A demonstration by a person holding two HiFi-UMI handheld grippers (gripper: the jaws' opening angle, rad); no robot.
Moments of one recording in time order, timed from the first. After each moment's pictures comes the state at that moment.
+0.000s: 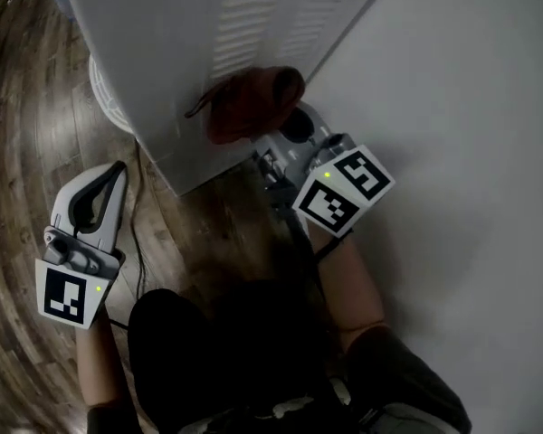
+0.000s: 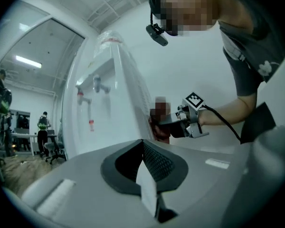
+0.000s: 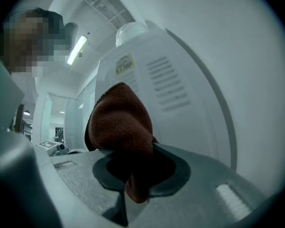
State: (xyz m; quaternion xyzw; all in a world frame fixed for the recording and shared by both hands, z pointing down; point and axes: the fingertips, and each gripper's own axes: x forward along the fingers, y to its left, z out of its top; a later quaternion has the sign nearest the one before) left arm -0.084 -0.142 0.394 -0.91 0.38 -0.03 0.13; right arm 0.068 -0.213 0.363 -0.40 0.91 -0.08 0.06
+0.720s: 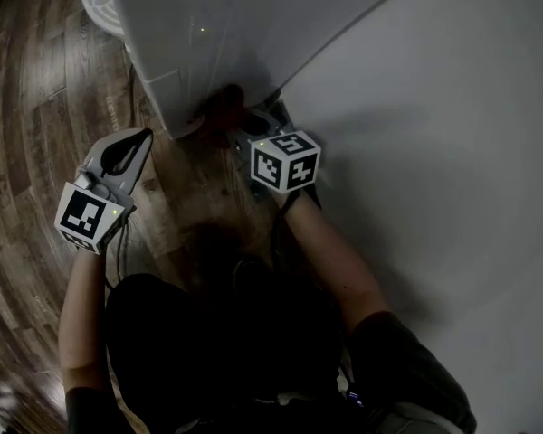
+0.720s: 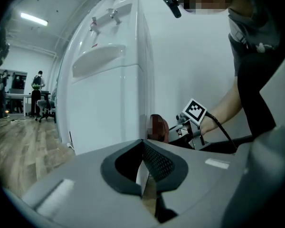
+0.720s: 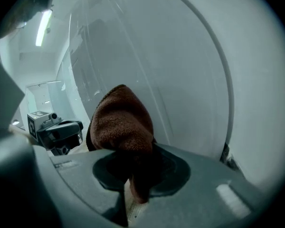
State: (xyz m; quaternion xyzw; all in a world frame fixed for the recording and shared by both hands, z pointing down) left arm -0.074 -0.150 0.623 -0.93 0.35 -0.10 -0.02; right arm 0.054 -0.201 0.689 -0.41 0.87 -0.26 -0.11
